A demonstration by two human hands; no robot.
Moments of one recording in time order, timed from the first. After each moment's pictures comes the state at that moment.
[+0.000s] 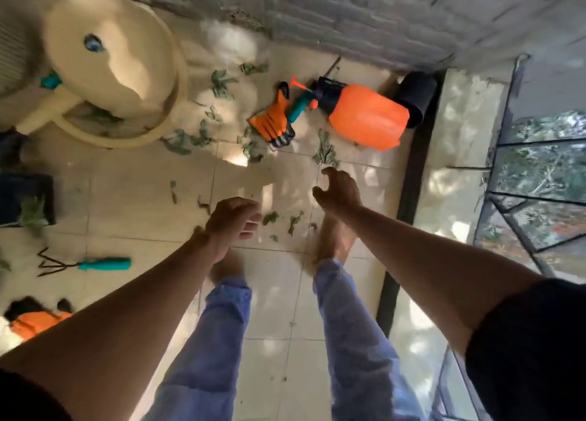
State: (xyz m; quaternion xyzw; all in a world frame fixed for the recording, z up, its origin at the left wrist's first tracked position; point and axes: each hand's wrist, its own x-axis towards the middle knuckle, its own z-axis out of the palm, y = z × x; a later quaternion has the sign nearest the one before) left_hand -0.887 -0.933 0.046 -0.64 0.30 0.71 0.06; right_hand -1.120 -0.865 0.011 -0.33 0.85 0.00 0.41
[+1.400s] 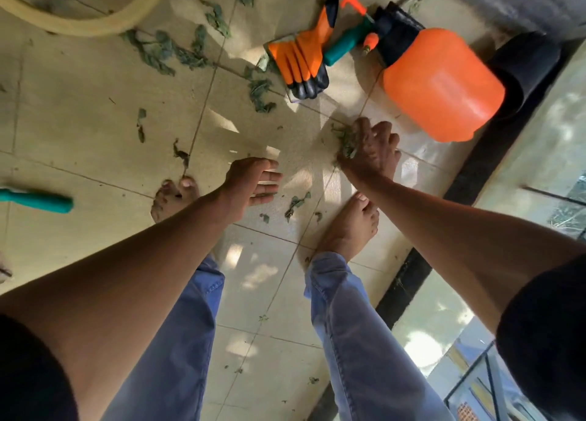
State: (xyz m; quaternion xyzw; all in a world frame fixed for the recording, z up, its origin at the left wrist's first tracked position) left_hand -0.931 -0.904 -0.108 -0.67 0.15 0.73 0.01; right_hand -1.177 -0.874 -0.146 -0.48 0.83 0.11 0.27
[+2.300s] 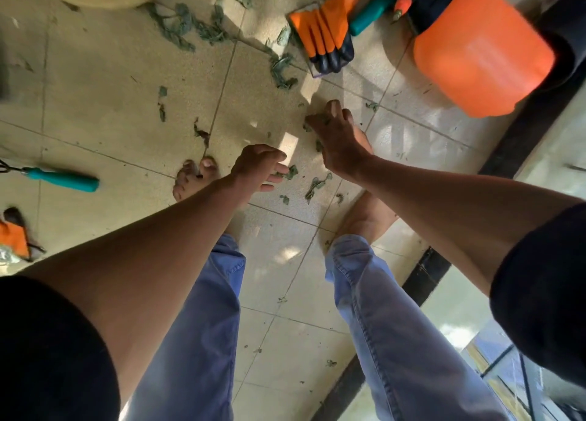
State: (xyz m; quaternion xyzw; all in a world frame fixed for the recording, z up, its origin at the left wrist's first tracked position) left_hand -0.907 -0.892 -0.109 -0.66 0.26 0.70 0.06; right_hand -1.106 -0.874 -0.158 -0.70 0.63 0.09 0.34
